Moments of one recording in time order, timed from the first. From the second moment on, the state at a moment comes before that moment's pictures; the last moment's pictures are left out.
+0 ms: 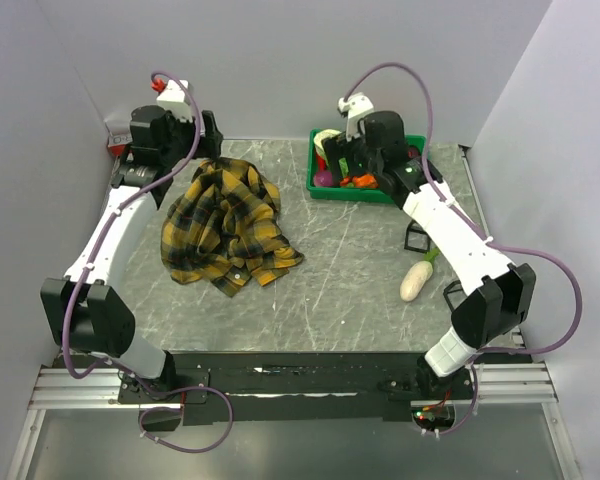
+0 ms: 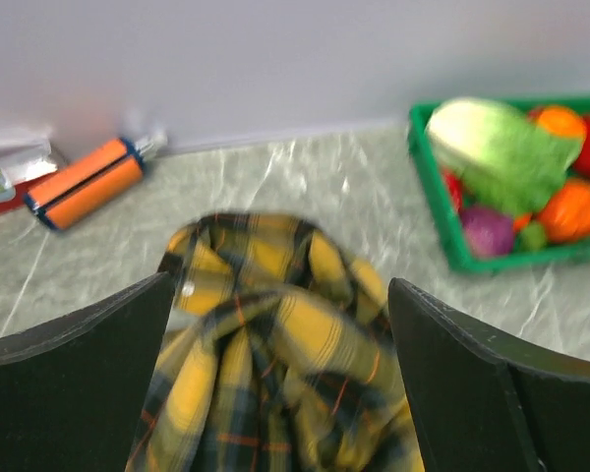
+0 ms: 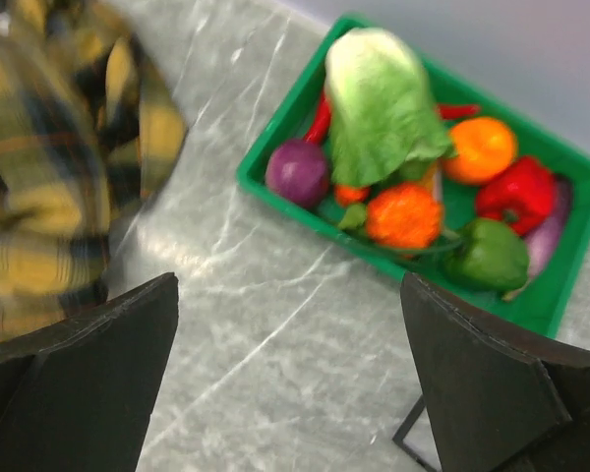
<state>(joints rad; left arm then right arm) -0.14 1.52 1.49 -0.17 0.11 -0.09 0.44 1.59 1.65 -0.50 0.08 -0.12</state>
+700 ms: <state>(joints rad) -0.11 1.43 1.00 -0.39 0.11 0.19 0.71 1.98 1.60 -0.58 -0.38 -0.47</state>
